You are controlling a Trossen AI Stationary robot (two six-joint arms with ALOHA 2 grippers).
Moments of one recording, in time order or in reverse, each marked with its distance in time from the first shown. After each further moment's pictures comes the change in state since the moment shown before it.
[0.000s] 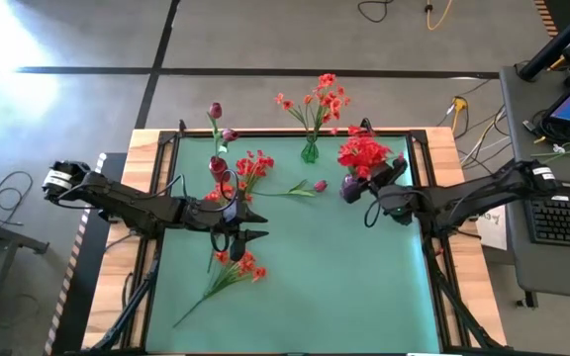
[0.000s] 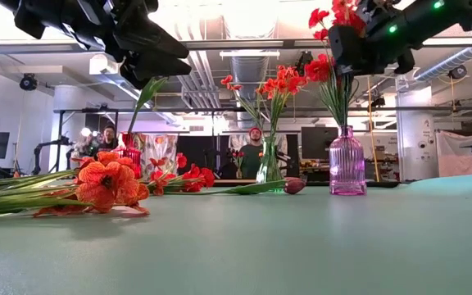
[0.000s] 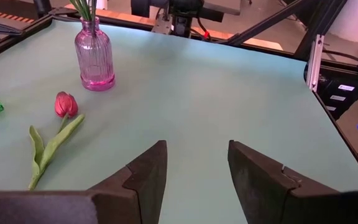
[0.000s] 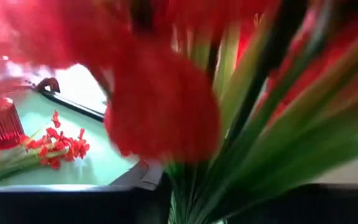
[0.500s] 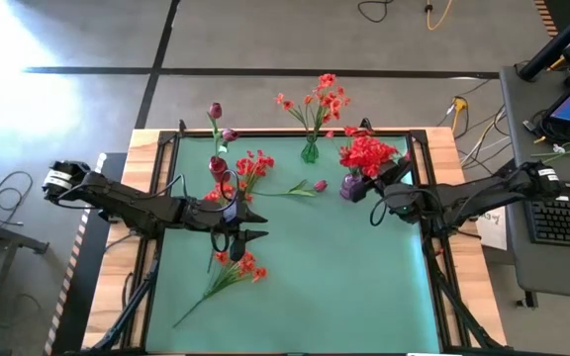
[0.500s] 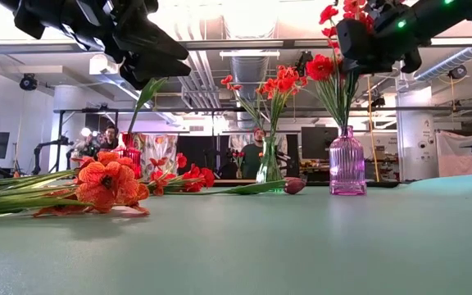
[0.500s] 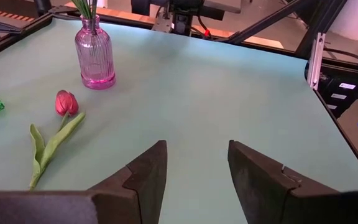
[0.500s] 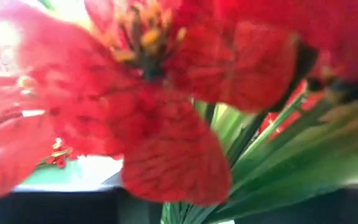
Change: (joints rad) left arm 0.000 0.000 0.000 -0.006 0.000 0.000; right arm 0.003 -0.070 0.000 -0.100 -0.027 0.058
